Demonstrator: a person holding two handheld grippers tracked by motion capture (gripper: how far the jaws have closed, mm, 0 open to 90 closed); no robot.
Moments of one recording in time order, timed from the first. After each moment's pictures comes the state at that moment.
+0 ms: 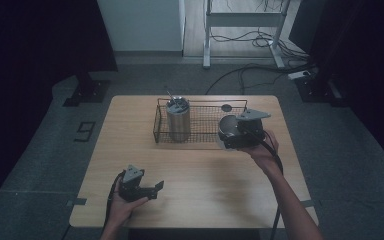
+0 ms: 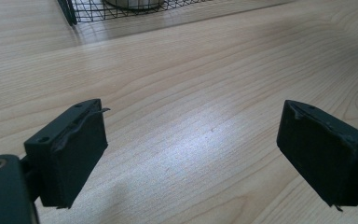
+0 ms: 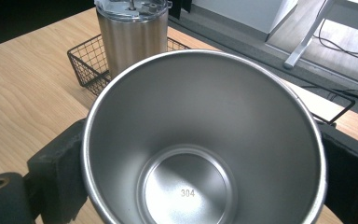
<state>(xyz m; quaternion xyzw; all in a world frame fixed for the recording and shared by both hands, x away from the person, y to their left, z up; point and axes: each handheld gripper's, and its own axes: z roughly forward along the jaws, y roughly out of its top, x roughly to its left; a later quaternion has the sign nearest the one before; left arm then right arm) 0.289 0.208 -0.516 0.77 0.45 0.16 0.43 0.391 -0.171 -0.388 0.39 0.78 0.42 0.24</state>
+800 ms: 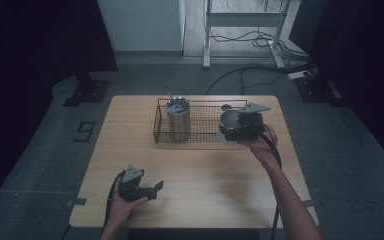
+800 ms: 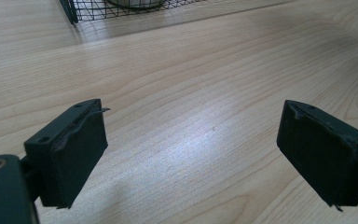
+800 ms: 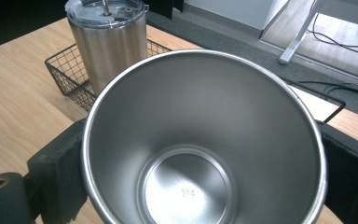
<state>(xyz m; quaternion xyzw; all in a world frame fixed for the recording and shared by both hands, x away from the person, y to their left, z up) 0.290 0.209 -0.517 0.77 0.45 0.16 0.43 0.415 -0.175 -0.390 0.41 0.77 0.42 0.24</state>
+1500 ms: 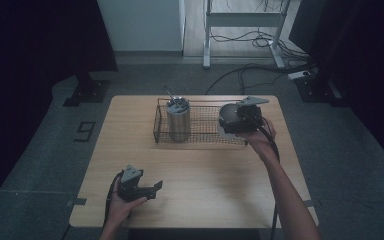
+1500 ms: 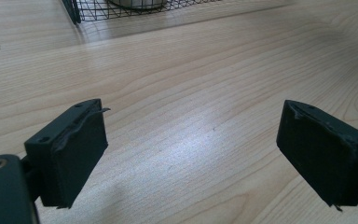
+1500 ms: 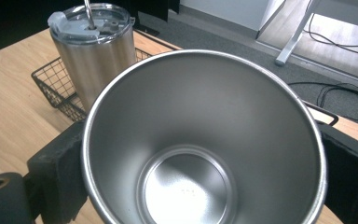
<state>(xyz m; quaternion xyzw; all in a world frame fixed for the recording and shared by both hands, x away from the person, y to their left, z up) 0.289 0.211 -0.516 0.77 0.45 0.15 0.43 0.435 -0.173 -0.384 0.42 0.77 0.42 0.24</state>
